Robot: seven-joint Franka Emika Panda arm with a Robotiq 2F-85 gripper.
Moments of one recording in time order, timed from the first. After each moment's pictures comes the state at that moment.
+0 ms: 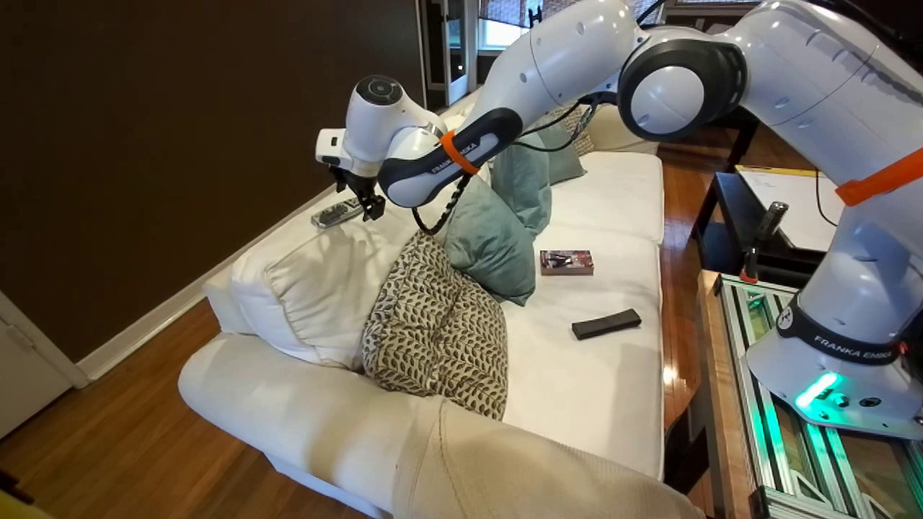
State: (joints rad) arm -0.02 1.00 -0.02 -1.10 -0.47 2.64 -0.99
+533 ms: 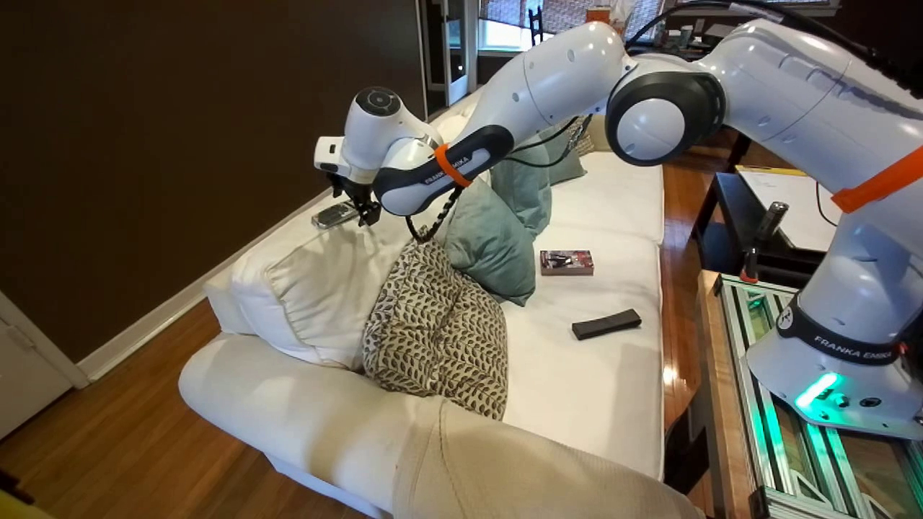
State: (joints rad) arm -0.02 1.10 -0.02 -0.97 -0.42 2.64 -1.03
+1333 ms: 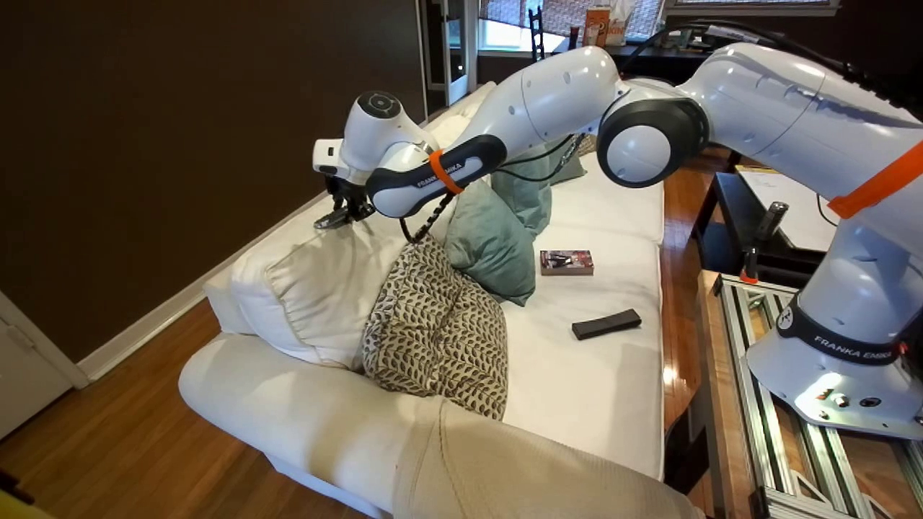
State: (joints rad) arm -0.04 1.20 0.00 -0.83 -0.35 2.63 -1.18
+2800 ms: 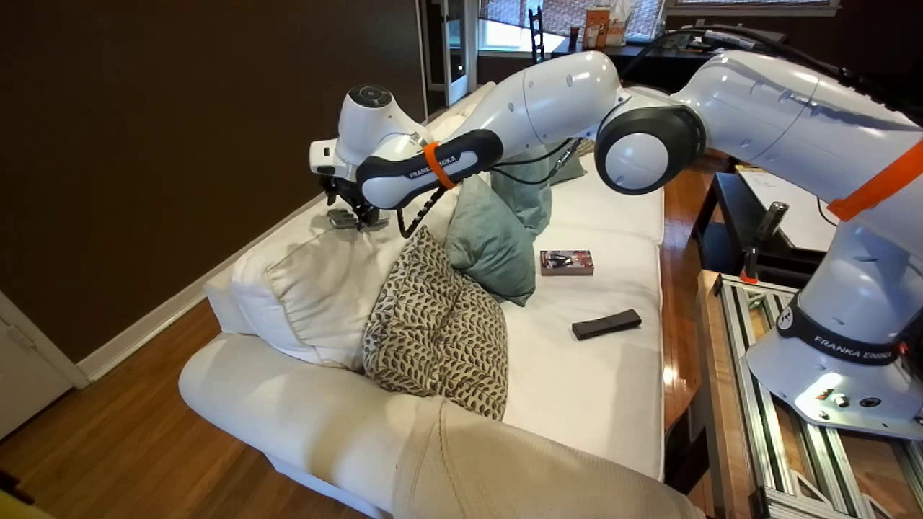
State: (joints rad) arm -0.04 1.23 0.03 -0.73 -0.28 2.47 -1.32
